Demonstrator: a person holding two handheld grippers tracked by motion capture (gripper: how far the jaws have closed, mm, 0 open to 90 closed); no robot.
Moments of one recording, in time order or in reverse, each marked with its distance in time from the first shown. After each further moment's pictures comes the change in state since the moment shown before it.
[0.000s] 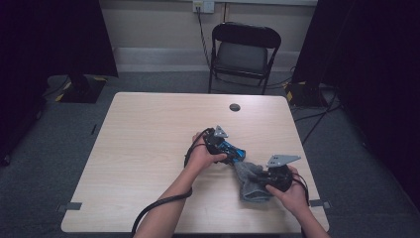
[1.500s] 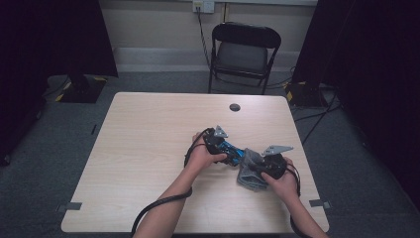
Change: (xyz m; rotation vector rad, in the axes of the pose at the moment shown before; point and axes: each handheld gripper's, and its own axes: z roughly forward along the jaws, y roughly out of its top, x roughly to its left) left arm 0.000 0.000 0.000 0.002 -0.001 0.002; right arm -0.029 0.003 0.039 0.039 -0.128 0.075
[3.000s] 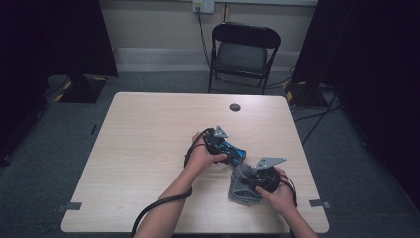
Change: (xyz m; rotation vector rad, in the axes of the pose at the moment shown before) left arm 0.000 0.000 0.000 -0.005 0.002 -0.001; right arm 0.043 -0.011 -0.004 -0.001 0.136 -0.098
